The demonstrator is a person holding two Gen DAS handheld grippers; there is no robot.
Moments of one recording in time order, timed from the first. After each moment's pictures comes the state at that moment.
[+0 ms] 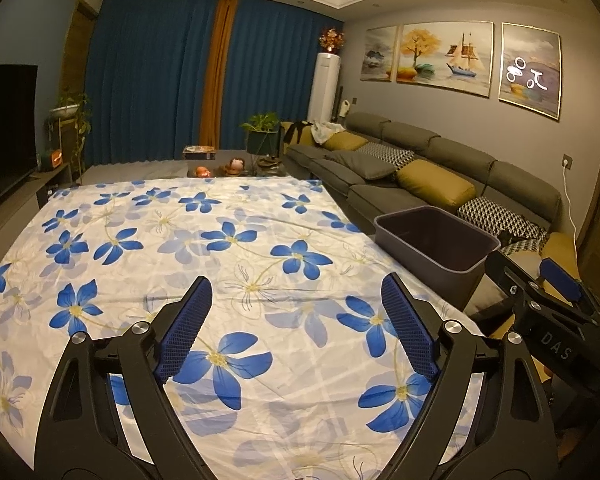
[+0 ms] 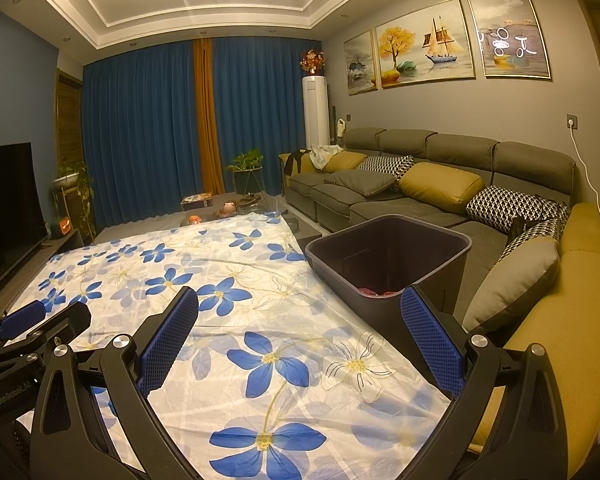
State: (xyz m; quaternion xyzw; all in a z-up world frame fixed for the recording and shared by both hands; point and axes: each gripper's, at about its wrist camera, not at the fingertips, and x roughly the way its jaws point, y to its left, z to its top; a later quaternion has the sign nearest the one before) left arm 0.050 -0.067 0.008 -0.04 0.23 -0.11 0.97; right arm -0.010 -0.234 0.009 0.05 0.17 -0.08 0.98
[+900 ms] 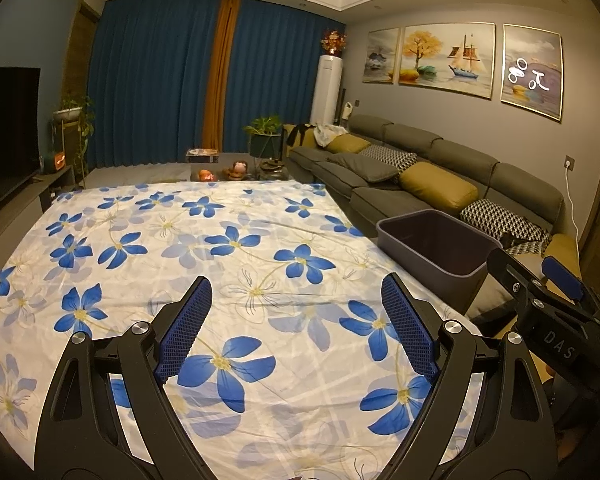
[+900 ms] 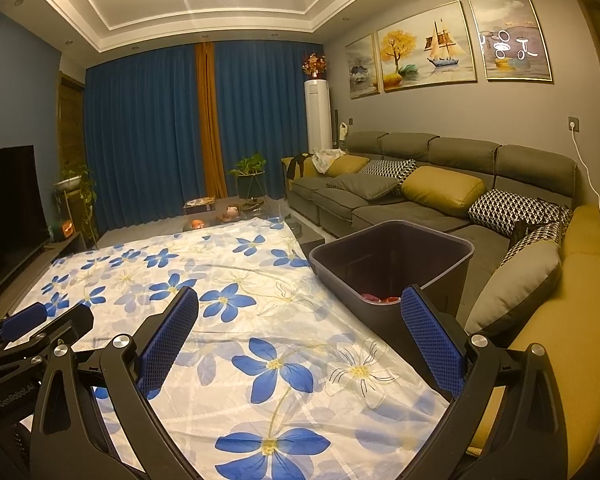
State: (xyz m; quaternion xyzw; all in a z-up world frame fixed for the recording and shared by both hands) left arm 0.049 -0.064 0.013 -0.04 0.22 -0.11 0.97; right arm -0.007 -0.230 0.016 0.05 0.16 -0.07 0.98
